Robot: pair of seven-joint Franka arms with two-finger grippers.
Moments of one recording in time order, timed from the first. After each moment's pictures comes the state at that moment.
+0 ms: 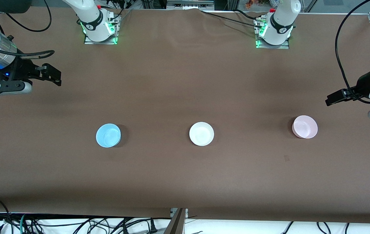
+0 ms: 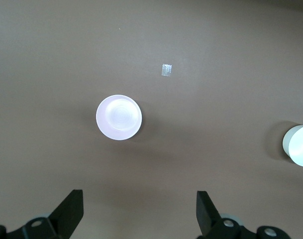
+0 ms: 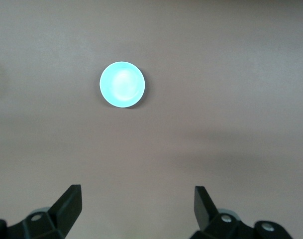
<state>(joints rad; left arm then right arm) 0.12 0.19 -0.13 -1.46 0.00 1.56 -0.25 0.17 0.09 -0.02 -1.52 -0.02 1.56 0.07</state>
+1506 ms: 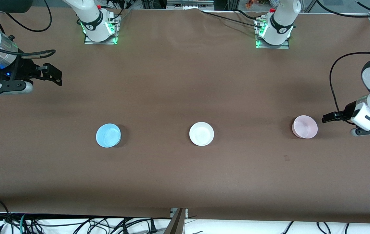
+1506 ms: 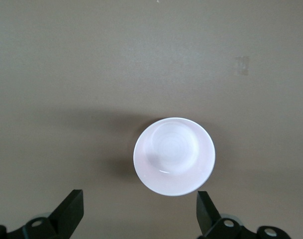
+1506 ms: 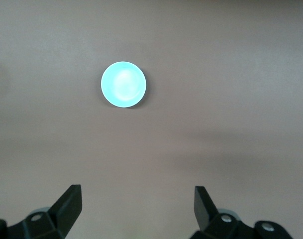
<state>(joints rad) 0.29 0.32 -0.07 -1.91 -0.01 2.16 0.08 0.17 0.09 -0.02 -1.52 -0.02 1.56 0.07</state>
